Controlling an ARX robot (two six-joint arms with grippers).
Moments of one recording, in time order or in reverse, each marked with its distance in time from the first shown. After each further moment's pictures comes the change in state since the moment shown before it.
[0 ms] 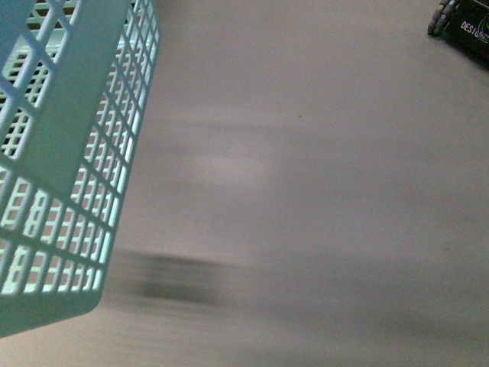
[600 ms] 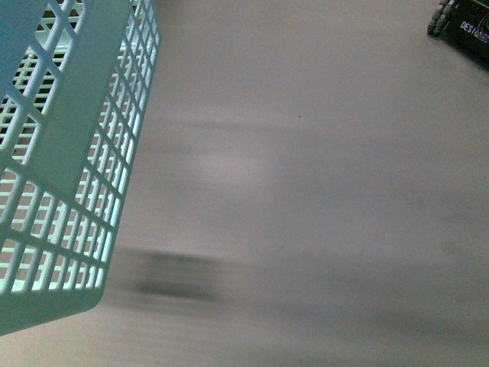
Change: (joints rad) left arm 0.000 0.008 0.000 -0.004 0.003 0.003; right arm 0.000 0.000 0.000 0.000 0.001 0.000
